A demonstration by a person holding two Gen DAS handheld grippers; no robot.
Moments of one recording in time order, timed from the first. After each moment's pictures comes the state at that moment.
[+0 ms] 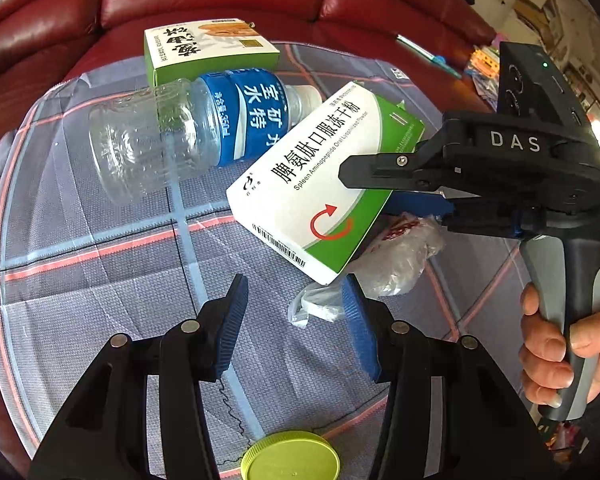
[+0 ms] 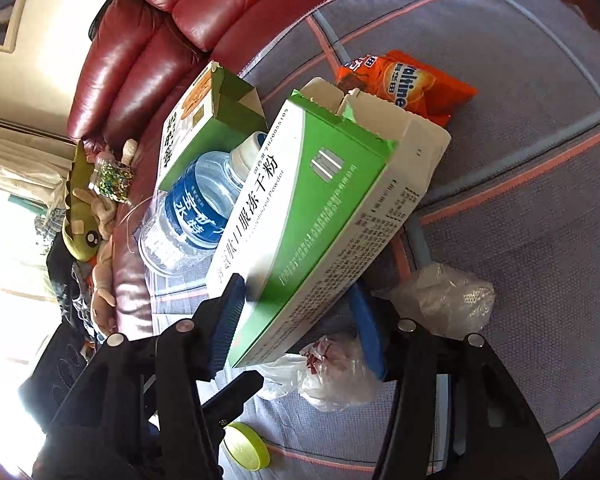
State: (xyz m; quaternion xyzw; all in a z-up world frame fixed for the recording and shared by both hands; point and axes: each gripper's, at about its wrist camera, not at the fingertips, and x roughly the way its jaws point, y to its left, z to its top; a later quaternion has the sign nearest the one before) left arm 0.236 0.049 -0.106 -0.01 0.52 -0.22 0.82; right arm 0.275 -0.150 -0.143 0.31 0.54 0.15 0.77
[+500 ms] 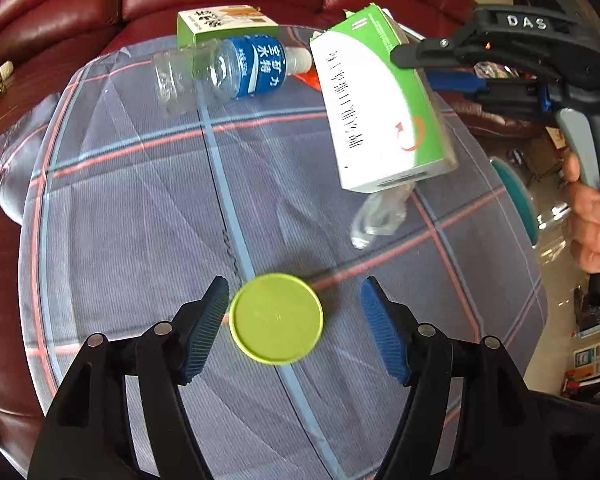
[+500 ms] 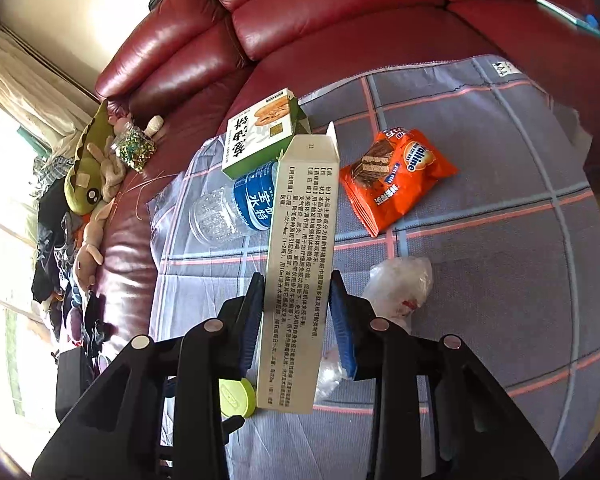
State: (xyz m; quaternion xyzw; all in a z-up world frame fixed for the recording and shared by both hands) left arm 0.136 0.067 -0.099 0.00 0.54 -0.20 0.82; right arm 0.223 -0.152 -0.063 0.18 0.50 0.18 0.82
